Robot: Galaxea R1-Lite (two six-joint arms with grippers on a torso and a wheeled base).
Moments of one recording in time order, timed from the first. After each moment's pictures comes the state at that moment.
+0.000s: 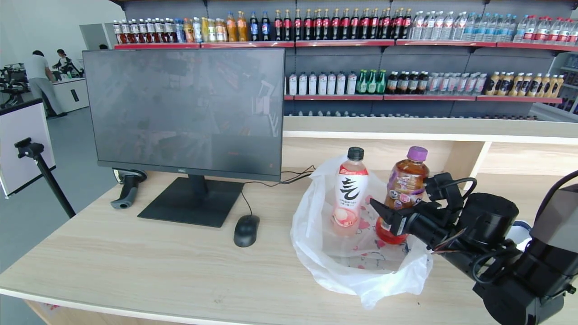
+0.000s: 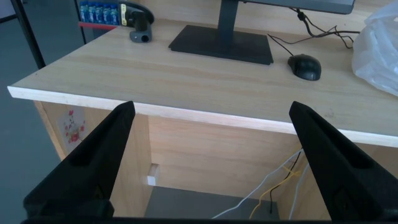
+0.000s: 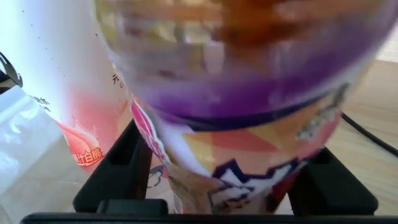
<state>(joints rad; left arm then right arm) 0.00 0.00 0.00 0.00 0.00 -0.01 0.29 2.05 -0.44 -1.57 0.09 0.04</state>
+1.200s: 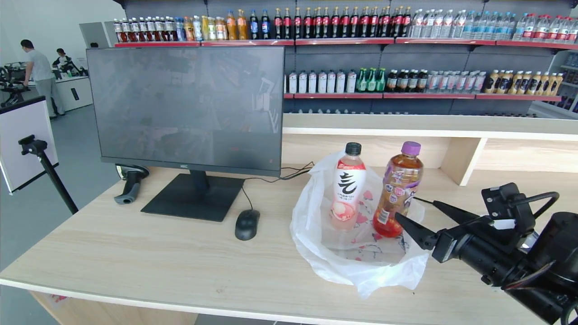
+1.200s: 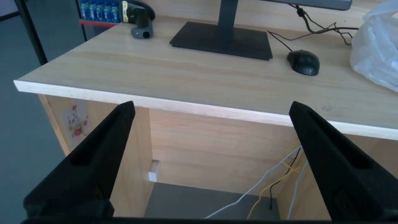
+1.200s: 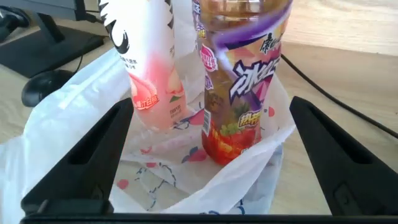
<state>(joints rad) 0.00 0.00 0.00 0.00 0.00 -0.01 0.31 1.74 -0.14 -1.57 0.09 0.04</state>
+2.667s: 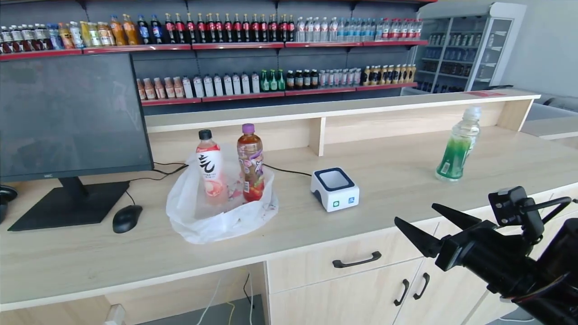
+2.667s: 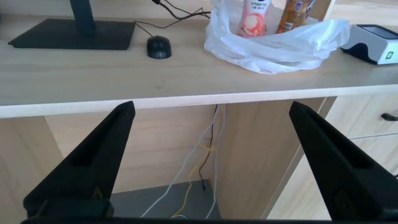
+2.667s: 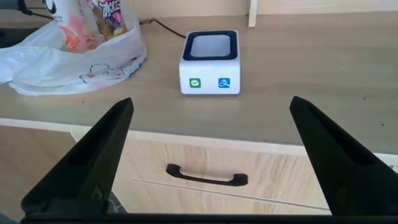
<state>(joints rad) 0.00 0.00 0.00 0.00 0.00 -0.01 0.34 1.70 -0.11 -1.57 0.09 0.05</state>
